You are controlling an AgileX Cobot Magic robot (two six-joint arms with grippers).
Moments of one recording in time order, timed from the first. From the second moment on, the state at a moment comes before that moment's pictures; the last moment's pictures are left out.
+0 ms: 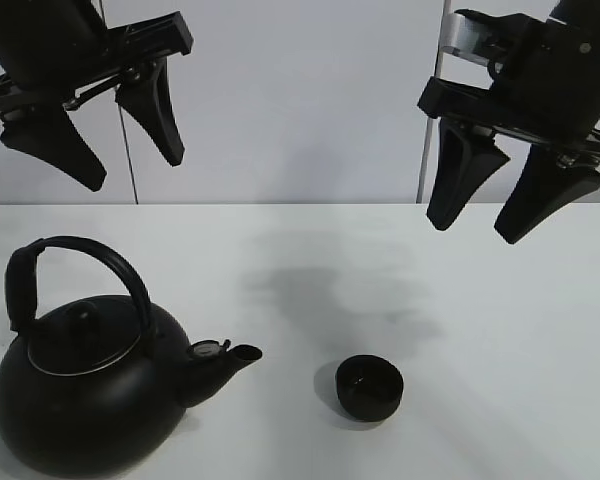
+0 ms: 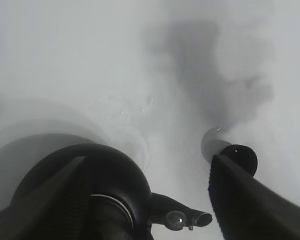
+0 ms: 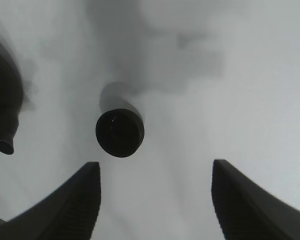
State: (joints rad) left arm -0.41 1.68 -1.29 -0.28 0.86 -0.21; right arm 0.22 1.69 -1.25 0.32 1.03 -0.15
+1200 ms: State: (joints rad) left arm -0.41 1.68 -1.29 -0.28 0.86 -0.21; right arm 0.55 1.81 -1.35 0.11 1.13 -0.30
